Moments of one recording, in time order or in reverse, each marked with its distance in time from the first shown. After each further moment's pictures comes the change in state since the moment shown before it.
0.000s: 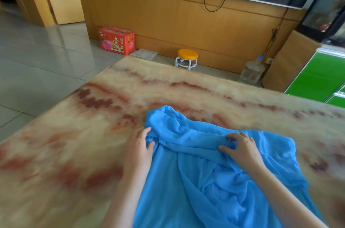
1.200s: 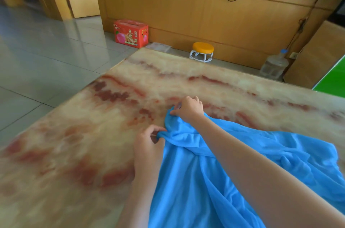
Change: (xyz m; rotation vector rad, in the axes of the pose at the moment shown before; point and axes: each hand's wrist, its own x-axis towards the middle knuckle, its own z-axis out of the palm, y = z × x) left_hand 0.005 -0.008 -0.012 -0.299 0.103 -0.120; right_hand 0.081 -0.192 0.087 -0.039 -0.184 -0.282
